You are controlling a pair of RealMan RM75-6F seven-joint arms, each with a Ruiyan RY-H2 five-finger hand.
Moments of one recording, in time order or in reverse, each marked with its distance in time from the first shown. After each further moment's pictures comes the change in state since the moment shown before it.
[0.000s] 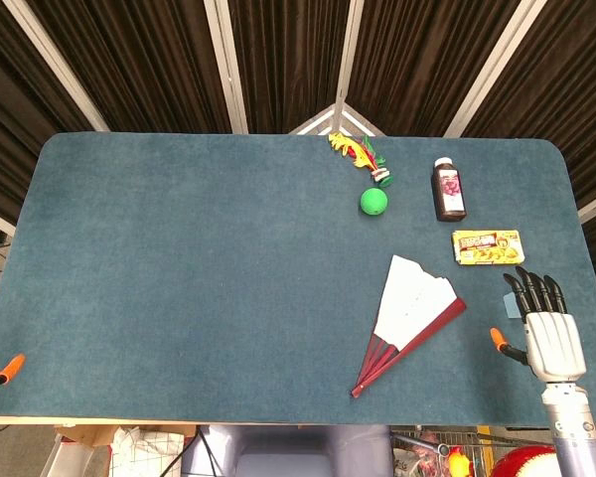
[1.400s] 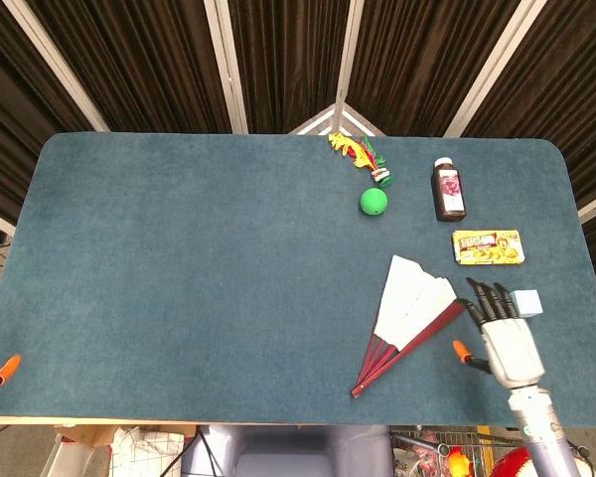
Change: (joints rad) left arm 0.007 0.008 0.003 -0.002 0.006 0.014 -0.014; right arm 0.035 -0.075 -0.058 0.002 -0.116 -0.027 -0.035
